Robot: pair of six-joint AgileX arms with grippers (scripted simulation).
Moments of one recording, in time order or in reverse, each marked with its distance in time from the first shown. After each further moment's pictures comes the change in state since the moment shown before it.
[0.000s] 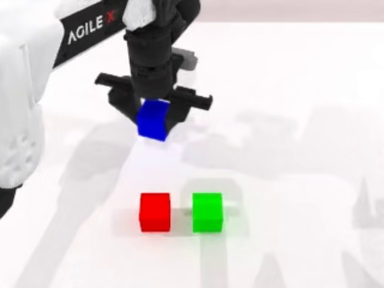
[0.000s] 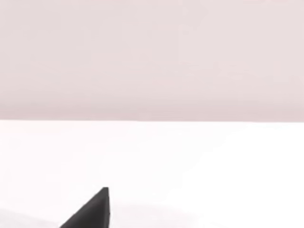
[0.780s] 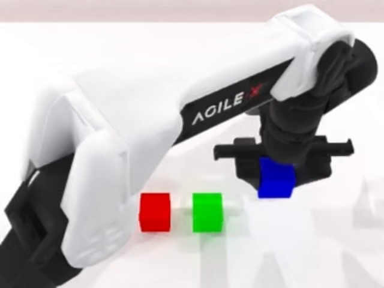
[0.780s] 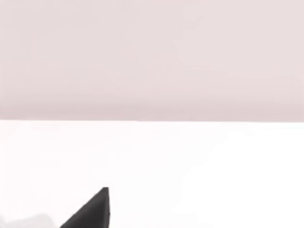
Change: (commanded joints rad) left arm -0.452 0.079 0.219 -0.105 -0.008 -0.788; right arm 0.000 0.000 0.000 0.000 0.000 0.000
